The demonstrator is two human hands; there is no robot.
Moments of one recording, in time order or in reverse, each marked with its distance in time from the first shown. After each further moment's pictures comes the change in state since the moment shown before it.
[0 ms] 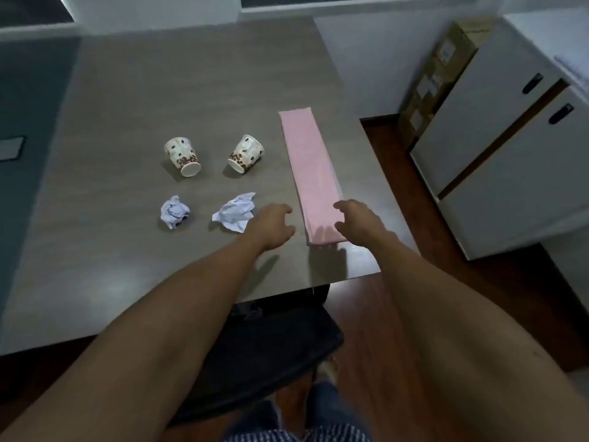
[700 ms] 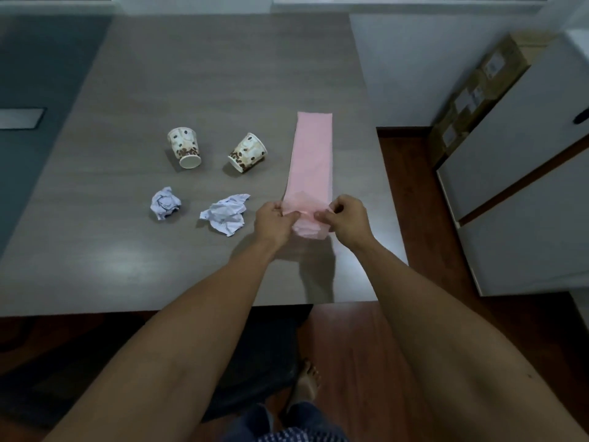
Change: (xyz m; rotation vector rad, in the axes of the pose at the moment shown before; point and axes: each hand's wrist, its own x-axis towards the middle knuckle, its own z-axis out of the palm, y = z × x) left_hand 0.041 0.048 0.039 -0.974 0.384 -0.426; right_hand 0.059 0.015 -0.005 0.705 0.101 0.048
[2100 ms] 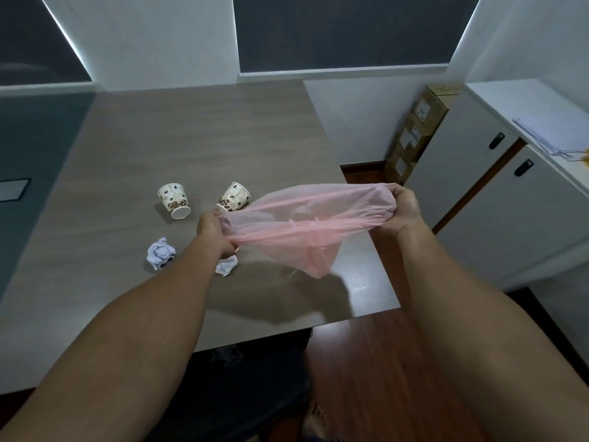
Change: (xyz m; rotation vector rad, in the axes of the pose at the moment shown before) left_hand 0.005 0.100 -0.102 -0.533 0.066 -0.373; right_hand -0.043 -0.086 -0.138 1.204 -0.036 0.403
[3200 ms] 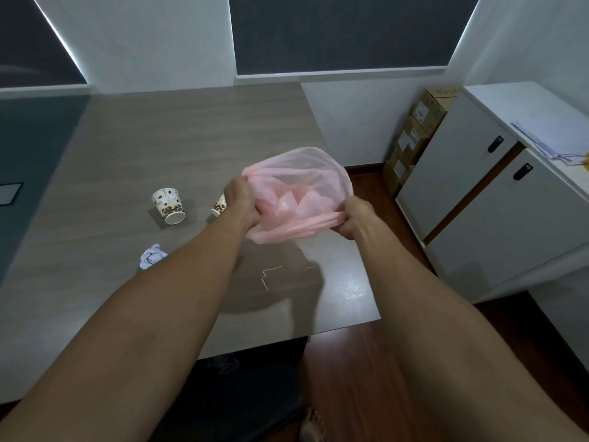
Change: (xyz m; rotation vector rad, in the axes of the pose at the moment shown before) left_hand -0.018 0.024 0.090 0.031 -0.055 0.219; right_hand 0.026 0.032 0.058 -0.328 0.398 0.005
